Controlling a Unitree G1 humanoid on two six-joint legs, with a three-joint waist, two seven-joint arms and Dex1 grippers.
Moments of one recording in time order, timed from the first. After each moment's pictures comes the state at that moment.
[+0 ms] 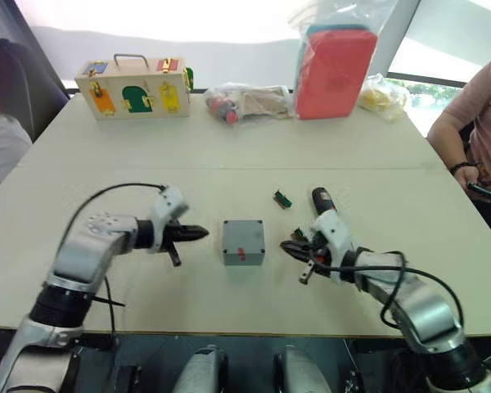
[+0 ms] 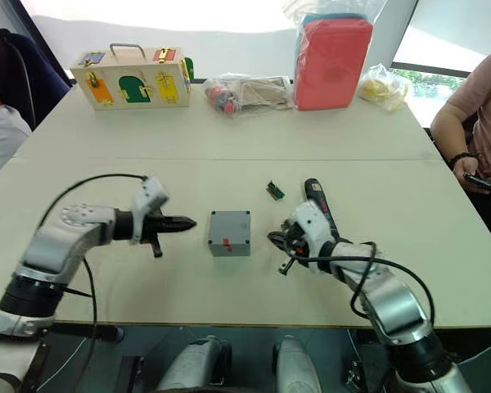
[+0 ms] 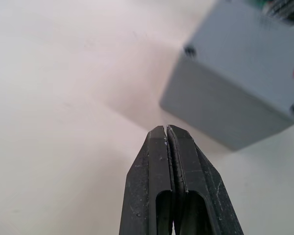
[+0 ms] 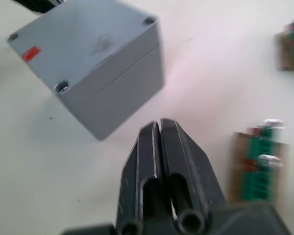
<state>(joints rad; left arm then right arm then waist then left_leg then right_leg) -0.50 0.68 0.00 -0.13 -0.41 0.83 -1.02 -0.13 -0.57 0.06 -0.53 0.27 0.71 0.65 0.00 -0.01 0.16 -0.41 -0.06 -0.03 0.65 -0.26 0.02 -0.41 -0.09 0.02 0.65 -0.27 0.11</state>
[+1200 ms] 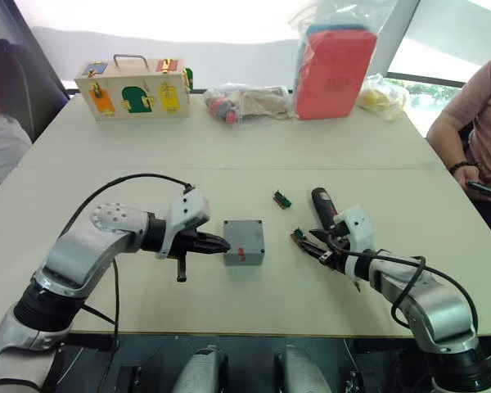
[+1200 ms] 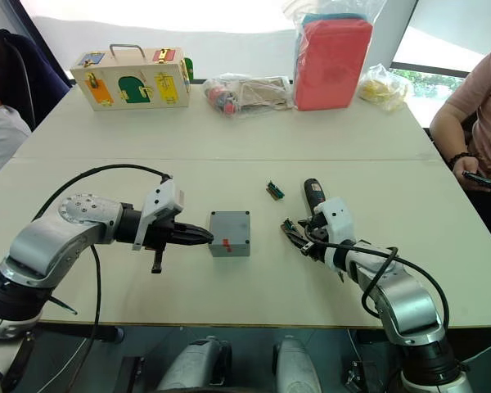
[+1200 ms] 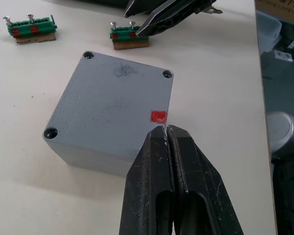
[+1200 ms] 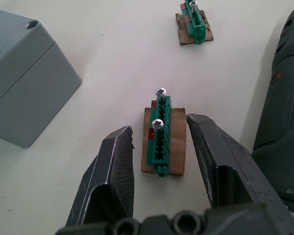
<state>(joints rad) -0.48 0.78 -0.19 -0.35 -0.47 0.79 -1.10 -0.13 -0.54 0.02 -0.44 0.30 0.80 0.50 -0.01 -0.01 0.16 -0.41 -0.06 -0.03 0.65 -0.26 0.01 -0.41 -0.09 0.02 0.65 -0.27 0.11</state>
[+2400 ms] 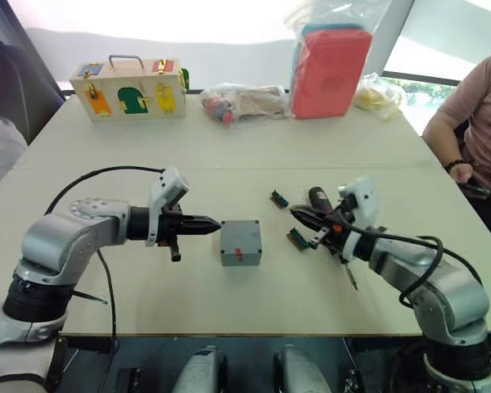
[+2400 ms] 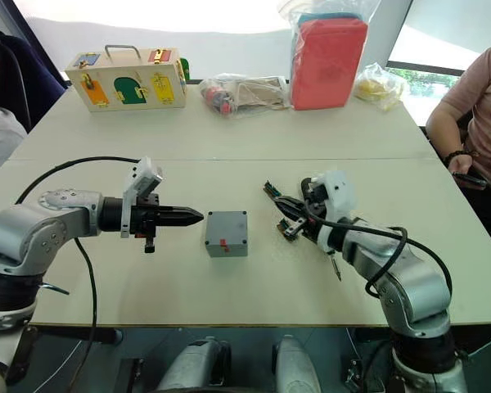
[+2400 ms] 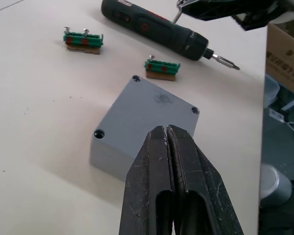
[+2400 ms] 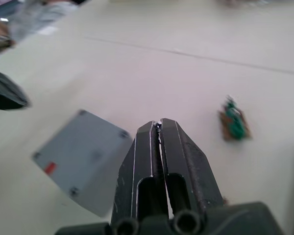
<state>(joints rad) -0.49 0.76 -0.02 -0.33 -0.65 1.01 -0.92 -0.31 -0.45 0.00 -0.59 0.50 0.90 0.51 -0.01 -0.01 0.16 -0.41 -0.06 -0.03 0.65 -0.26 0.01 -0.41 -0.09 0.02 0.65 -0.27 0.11</state>
